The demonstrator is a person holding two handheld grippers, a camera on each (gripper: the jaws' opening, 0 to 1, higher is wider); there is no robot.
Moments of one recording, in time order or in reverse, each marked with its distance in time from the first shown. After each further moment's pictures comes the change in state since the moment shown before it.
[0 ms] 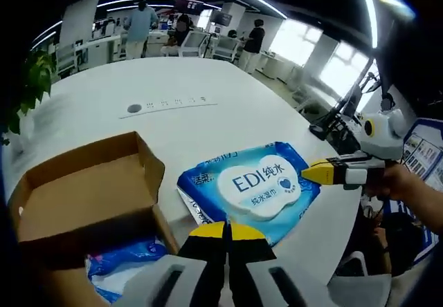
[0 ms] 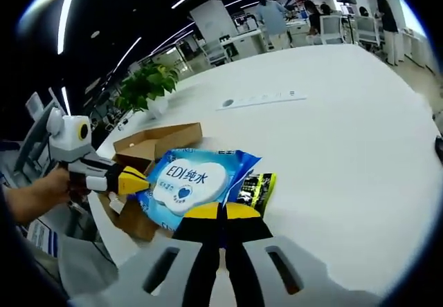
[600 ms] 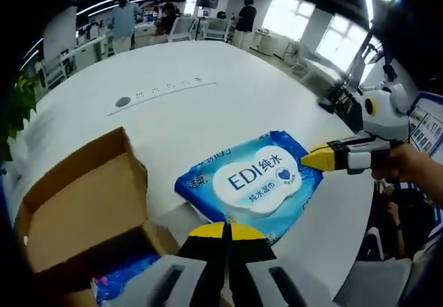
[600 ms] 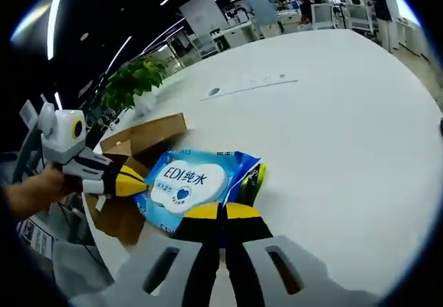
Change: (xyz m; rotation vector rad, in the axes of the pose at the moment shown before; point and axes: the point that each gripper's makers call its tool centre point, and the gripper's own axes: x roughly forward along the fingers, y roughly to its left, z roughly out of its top) left arm 0.033 0.011 -0.011 0.143 0.134 0.047; right arm 0.027 -0.026 -0.015 0.058 0.026 -0.019
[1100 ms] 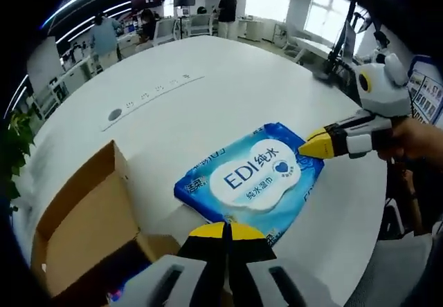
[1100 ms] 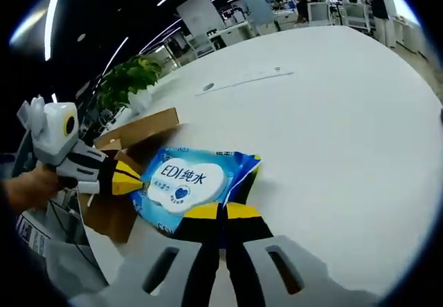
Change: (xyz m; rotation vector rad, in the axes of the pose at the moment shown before) left arm 0.010 0.001 -0.007 0.145 0.041 0.054; right arm 0.010 -0.007 -0.015 0.006 -0.009 -0.022
